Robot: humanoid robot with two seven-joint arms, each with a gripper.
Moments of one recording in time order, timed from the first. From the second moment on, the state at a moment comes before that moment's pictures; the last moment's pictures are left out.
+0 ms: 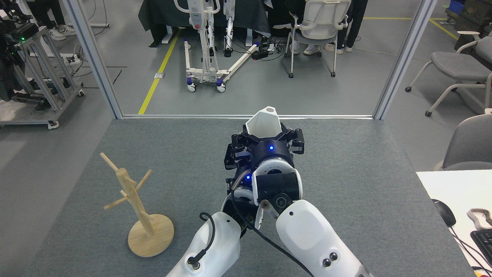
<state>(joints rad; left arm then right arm) -0.59 -0.14 -0.66 -1.26 -1.28 0.45 -0.02 -0.66 0.07 0.65 -1.60 1.59 0.62 0.91</state>
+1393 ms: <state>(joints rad) -0.61 -0.14 -0.66 -1.24 -1.32 0.44 -0.01 -0.66 0.10 0.66 -1.60 1.59 0.65 0.92</state>
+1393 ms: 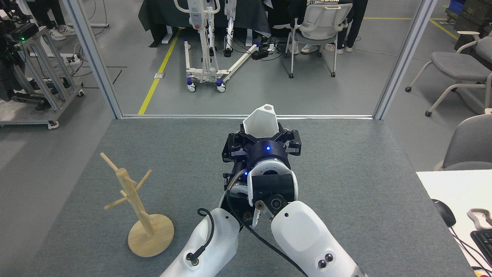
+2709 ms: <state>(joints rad) -0.61 -0.14 -0.66 -1.25 -1.33 0.44 -0.01 -0.66 0.10 0.68 -1.61 1.59 0.65 0.91</state>
